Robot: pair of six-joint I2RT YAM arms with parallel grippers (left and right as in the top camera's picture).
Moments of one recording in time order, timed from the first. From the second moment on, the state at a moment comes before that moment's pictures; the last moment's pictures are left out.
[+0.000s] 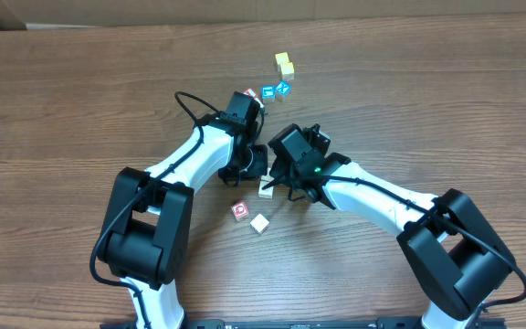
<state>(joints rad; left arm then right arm) -0.36 1.96 1.26 -0.72 0.16 -0.37 0.71 1.88 1.13 -0.32 0.08 1.17</state>
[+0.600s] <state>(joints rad) -0.36 1.96 1.26 -0.73 0.16 -0.37 0.71 1.93 1.12 -0.27 -0.01 1.10</state>
